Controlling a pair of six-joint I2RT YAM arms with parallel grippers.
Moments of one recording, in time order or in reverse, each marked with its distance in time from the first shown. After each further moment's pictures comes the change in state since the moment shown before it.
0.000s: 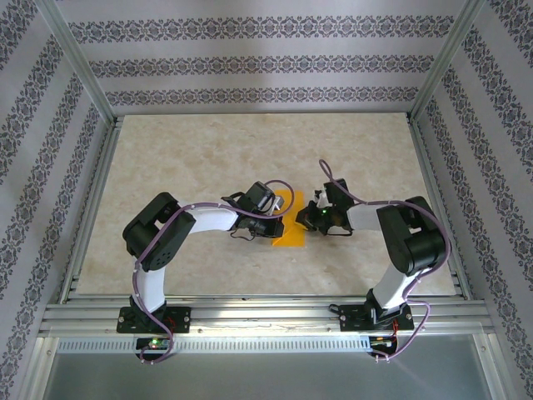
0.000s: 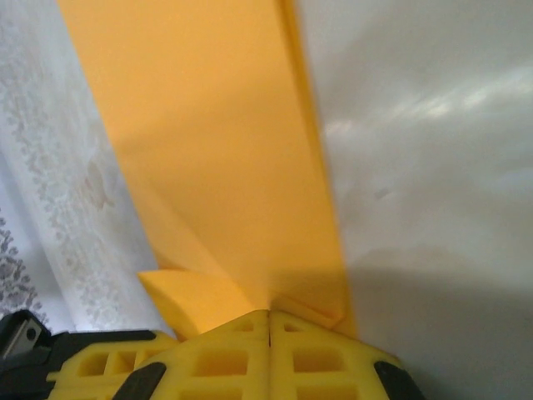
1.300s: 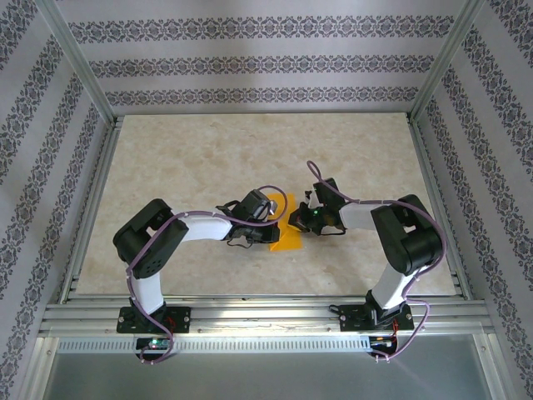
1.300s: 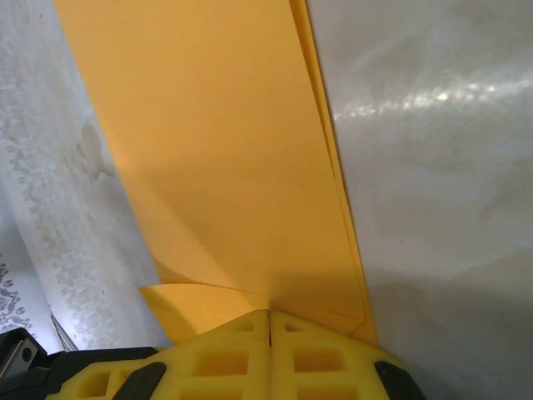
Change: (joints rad) left arm -0.033 -0.092 -0.124 0.074 -0.068 -0.149; right arm 0.099 0.021 0.043 -0.032 0.022 -0.023
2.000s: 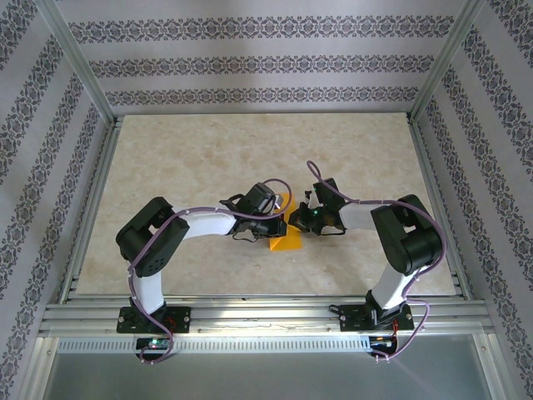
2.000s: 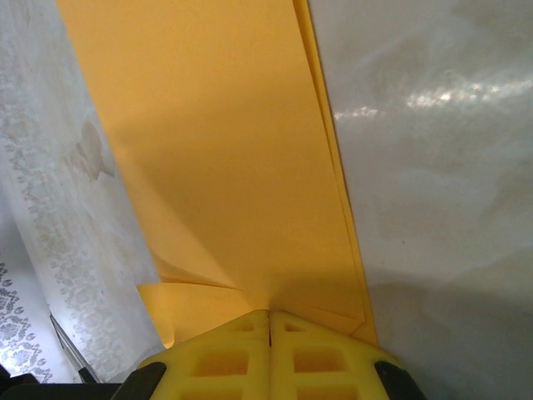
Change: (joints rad) left arm 0.000 0.034 0.097 -0.015 0.061 -0.045; right arm 0.000 0.000 -0.001 0.001 0.000 0.000
